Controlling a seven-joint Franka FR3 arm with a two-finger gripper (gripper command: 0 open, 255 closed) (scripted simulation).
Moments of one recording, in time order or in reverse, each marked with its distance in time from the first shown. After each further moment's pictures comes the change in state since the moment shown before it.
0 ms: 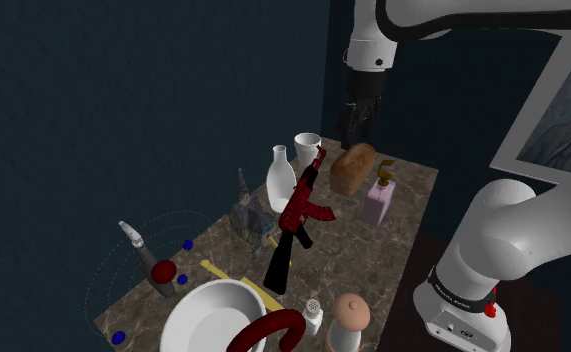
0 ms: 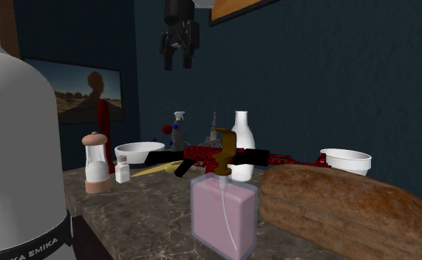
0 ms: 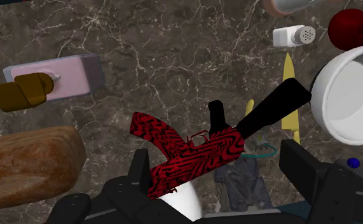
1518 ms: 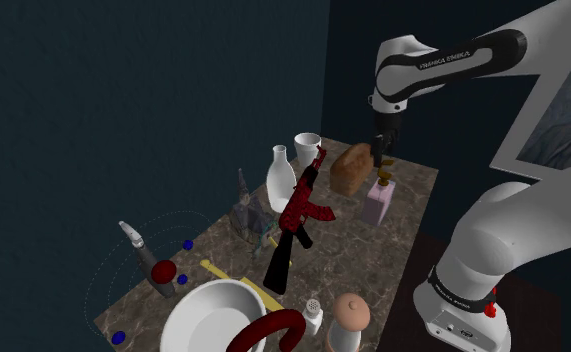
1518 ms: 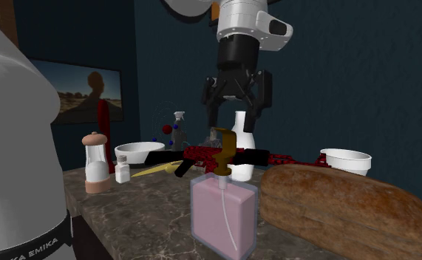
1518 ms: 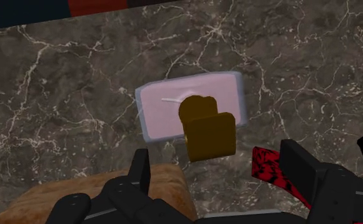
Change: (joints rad) arm -0.165 0.172 -0.304 -0.213 -0.286 0.287 -0.354
